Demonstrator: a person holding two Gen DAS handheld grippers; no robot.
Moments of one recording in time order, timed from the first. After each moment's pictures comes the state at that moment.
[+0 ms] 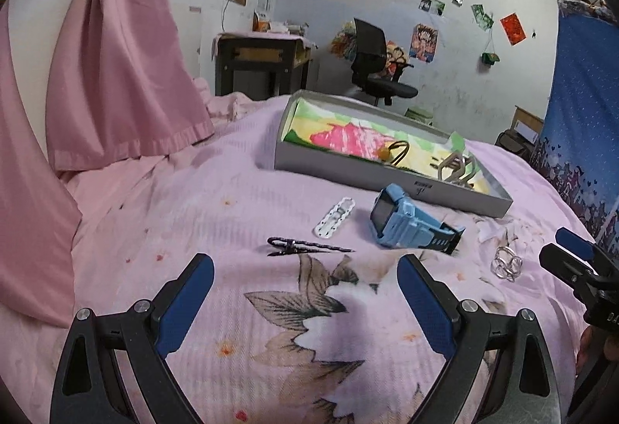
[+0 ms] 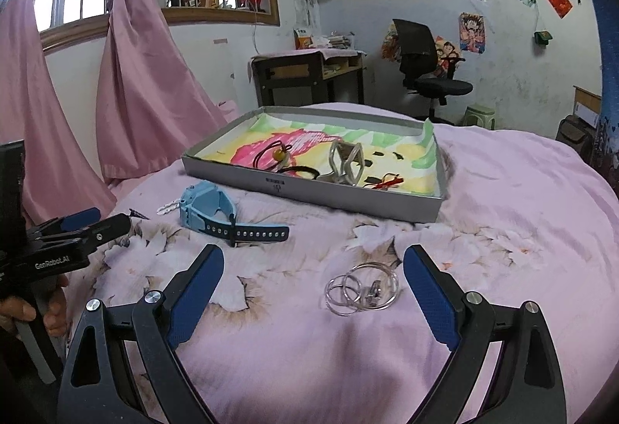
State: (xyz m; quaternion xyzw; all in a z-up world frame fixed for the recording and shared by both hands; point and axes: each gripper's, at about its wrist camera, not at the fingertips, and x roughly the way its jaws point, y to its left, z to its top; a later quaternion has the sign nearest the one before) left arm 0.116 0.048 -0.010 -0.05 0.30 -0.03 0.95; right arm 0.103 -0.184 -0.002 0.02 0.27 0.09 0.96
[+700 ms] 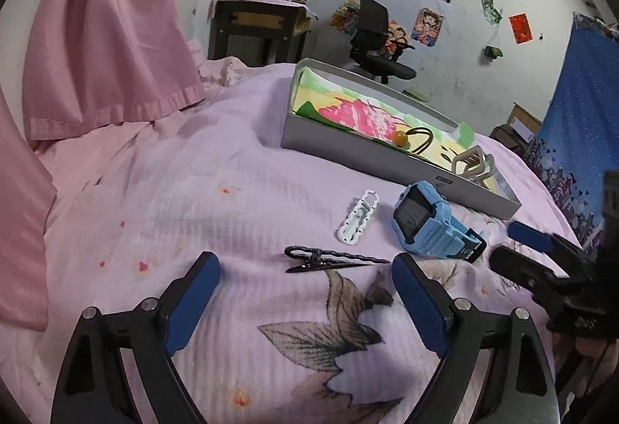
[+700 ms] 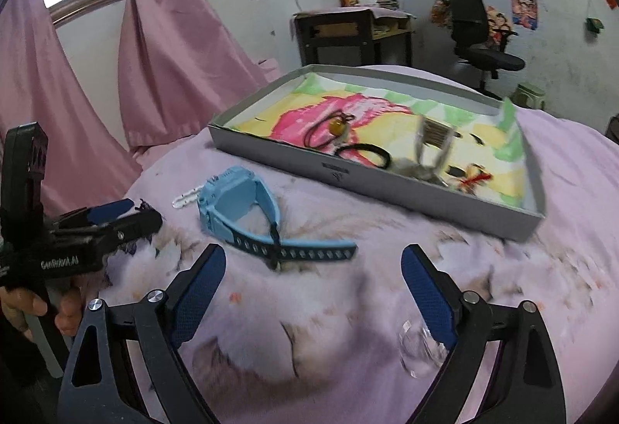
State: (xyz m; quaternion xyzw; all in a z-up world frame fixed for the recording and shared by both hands) left arm 0.157 0.071 -0.027 -0.09 0.35 -0.06 0.93; right arm 0.175 -0.134 -0.021 0.01 0.34 0.18 0.92
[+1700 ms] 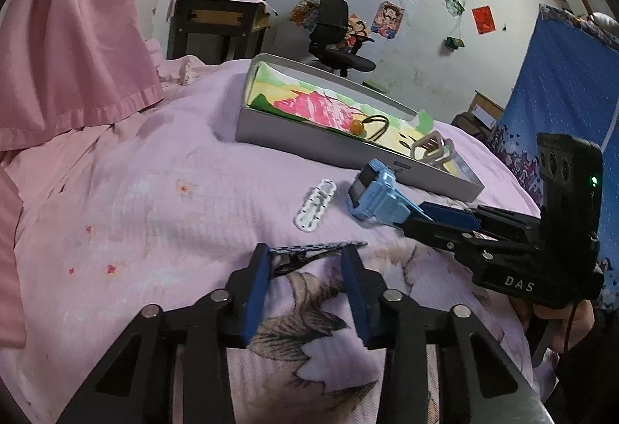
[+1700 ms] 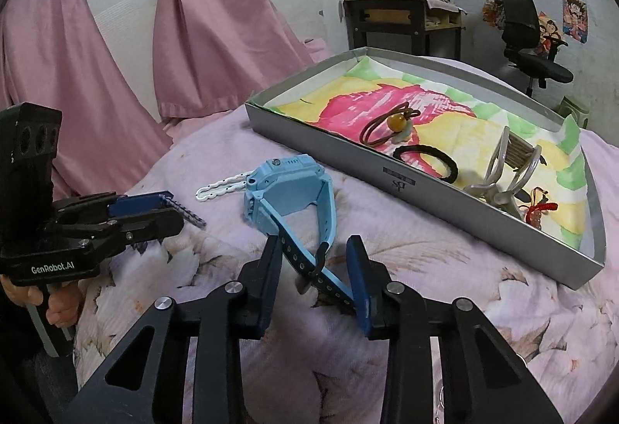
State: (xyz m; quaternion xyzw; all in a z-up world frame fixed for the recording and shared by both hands) left arm 0.154 0.064 -0.028 -0.08 0.35 -0.14 0.92; right arm 0.194 -0.108 -0.028 -0.03 0.36 0.26 0.90
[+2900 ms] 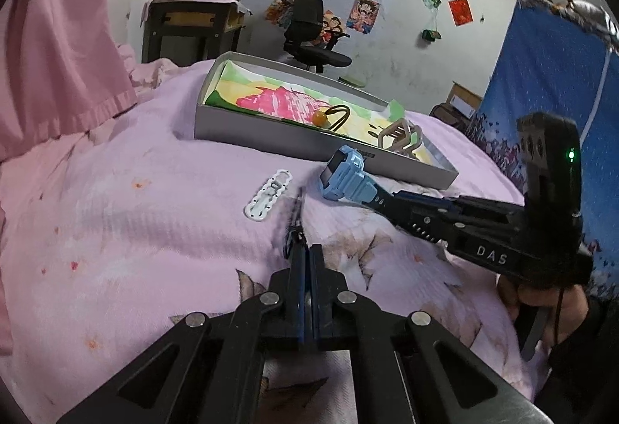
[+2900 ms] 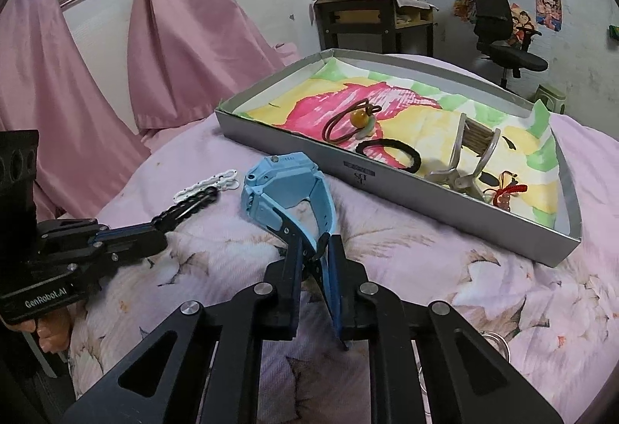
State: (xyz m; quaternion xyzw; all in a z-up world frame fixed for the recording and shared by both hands) left arm 0.146 0.046 -0.028 -0.08 0.35 -0.18 0.92; right arm 0.192 -0.125 -0.027 -0.01 0.36 0.21 0.91
